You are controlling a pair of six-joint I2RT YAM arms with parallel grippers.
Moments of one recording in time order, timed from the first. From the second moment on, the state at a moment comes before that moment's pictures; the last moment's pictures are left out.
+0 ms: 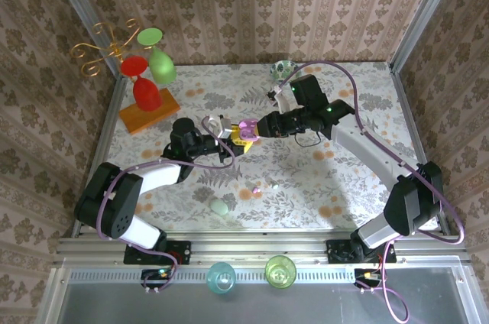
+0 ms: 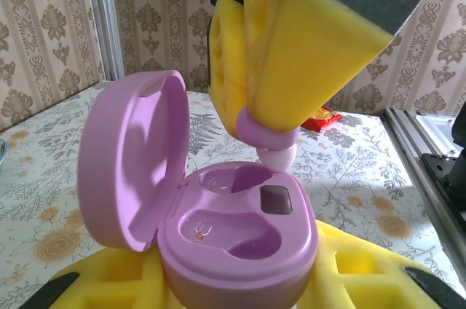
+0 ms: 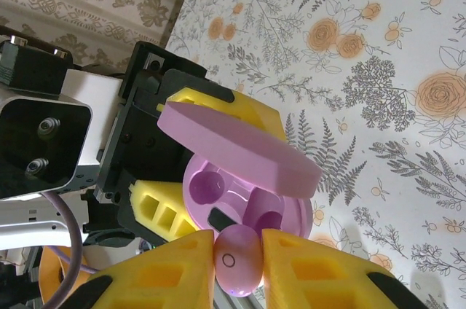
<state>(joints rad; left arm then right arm) -0.50 1.49 0.59 0.84 0.96 0.02 0.48 1.52 1.33 -0.61 -0.68 0.39</state>
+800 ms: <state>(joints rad) -0.50 1.51 0.60 0.89 0.99 -0.04 0.48 1.52 1.33 -0.58 -0.67 0.36</state>
